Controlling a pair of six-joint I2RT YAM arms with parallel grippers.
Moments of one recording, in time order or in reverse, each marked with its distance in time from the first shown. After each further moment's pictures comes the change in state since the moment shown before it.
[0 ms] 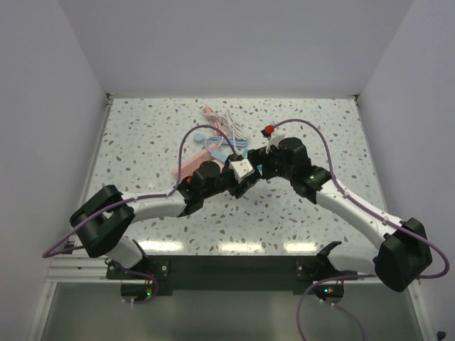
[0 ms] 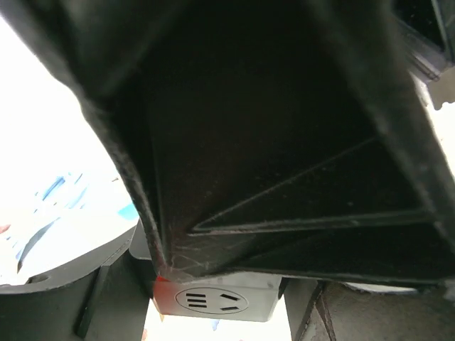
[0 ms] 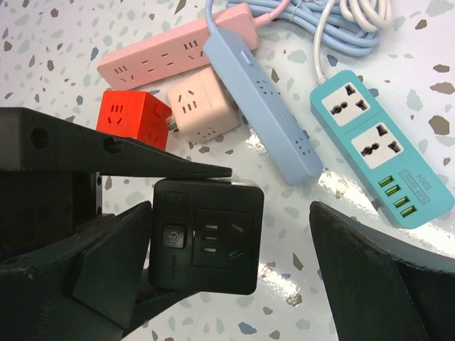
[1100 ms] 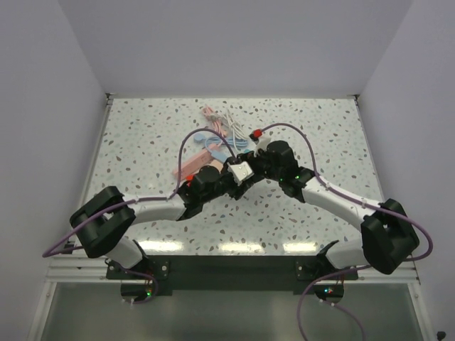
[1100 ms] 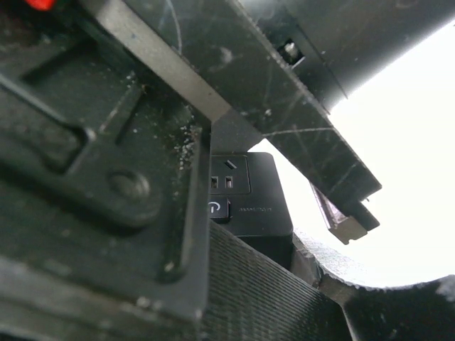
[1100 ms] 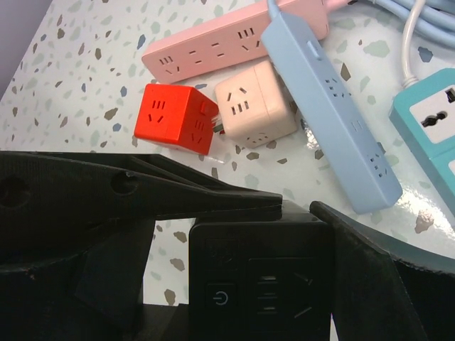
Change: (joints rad) left arm -0.020 -0.004 -0.043 0.057 -0.084 0.008; right arm 0.037 0.156 -0.037 0.211 -0.125 0.097
